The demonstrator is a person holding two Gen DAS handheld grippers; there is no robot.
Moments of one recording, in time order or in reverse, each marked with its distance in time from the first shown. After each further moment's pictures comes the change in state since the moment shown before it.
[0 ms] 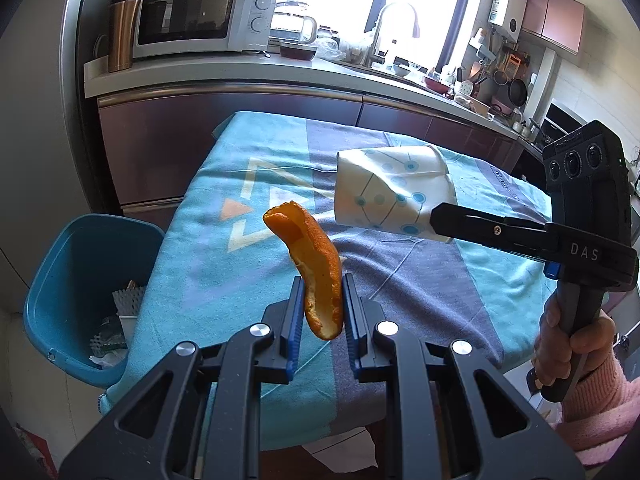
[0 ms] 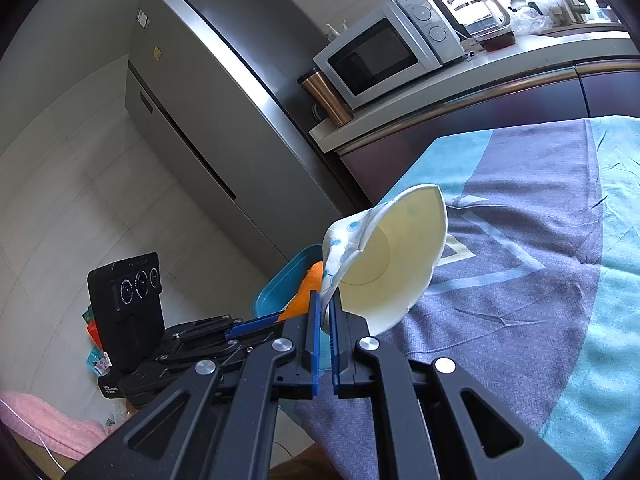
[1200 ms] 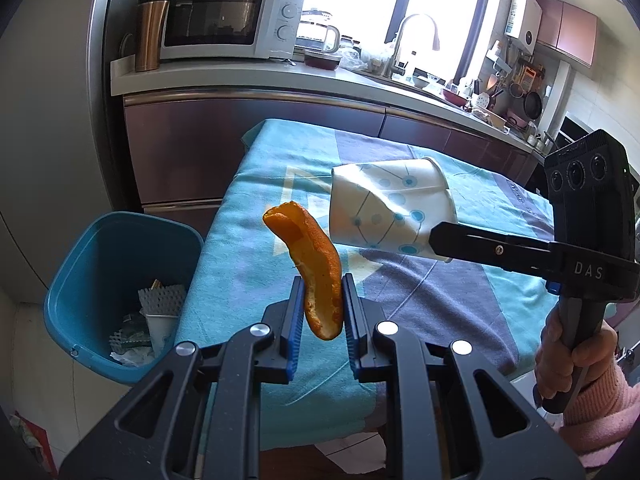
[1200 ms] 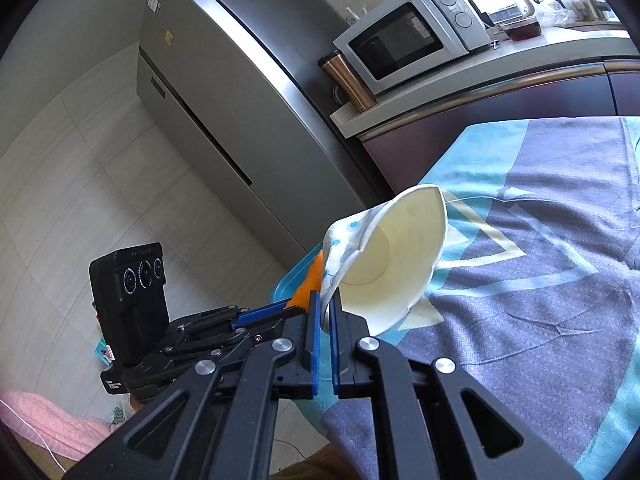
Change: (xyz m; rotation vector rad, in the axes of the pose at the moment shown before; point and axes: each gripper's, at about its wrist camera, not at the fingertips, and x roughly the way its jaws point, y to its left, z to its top) left arm -0.019 0.027 -0.001 -0.039 -0.032 0.050; right arm 0.027 0.018 -0.004 -0.021 0.049 0.051
